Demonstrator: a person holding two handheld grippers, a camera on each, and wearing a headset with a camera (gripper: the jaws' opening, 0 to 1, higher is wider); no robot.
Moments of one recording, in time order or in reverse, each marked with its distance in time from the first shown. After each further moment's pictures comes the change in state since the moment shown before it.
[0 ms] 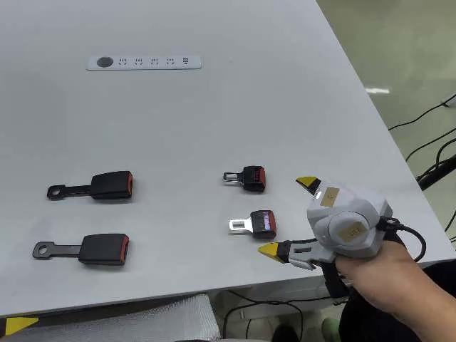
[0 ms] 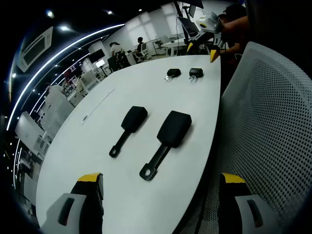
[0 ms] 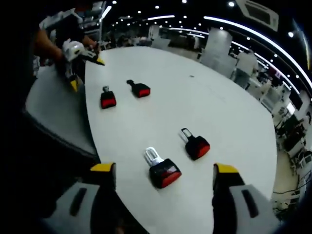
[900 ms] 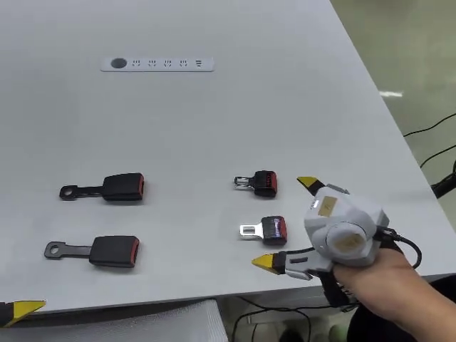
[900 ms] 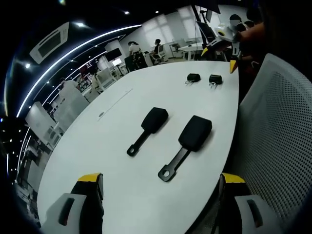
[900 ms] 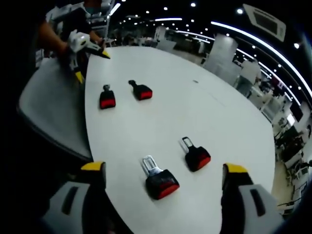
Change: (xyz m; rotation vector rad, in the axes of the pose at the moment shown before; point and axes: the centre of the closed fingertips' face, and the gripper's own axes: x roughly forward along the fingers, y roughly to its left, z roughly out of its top) left arm -0.006 0.023 0.011 -0.063 -0.064 0.076; right arm 0.016 0.008 0.012 -0.045 0.032 0.028
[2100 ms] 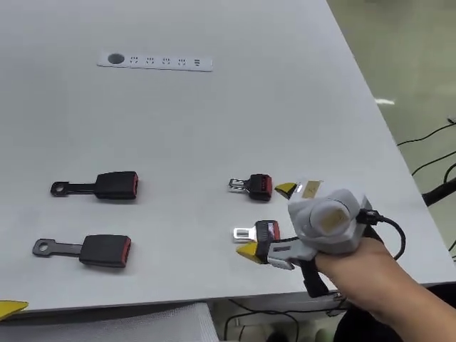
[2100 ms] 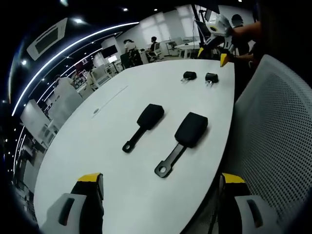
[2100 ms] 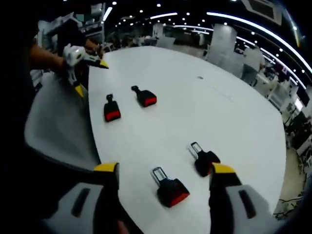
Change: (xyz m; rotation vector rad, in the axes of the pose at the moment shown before) left arm -0.002 -0.004 -0.006 0.002 0.031 -0.068; right arm 0.001 0.006 0.023 0.104 0.022 0.096
